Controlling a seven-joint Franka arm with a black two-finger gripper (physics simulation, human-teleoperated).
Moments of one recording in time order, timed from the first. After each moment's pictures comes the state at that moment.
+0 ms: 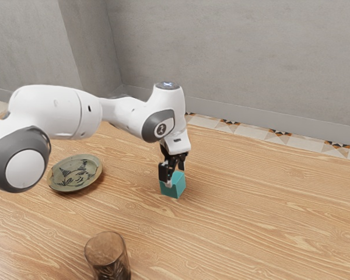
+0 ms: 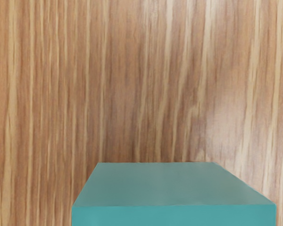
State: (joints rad) arm -0.13 0.65 -0.06 -1.51 0.07 2.12 1.32
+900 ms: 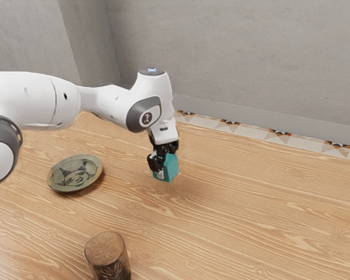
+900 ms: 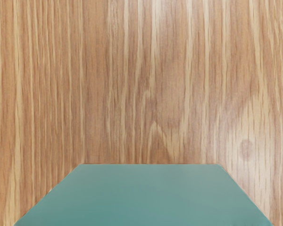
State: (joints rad) arm -0.12 0.47 -0.05 -1.67 0.05 2.15 1.39
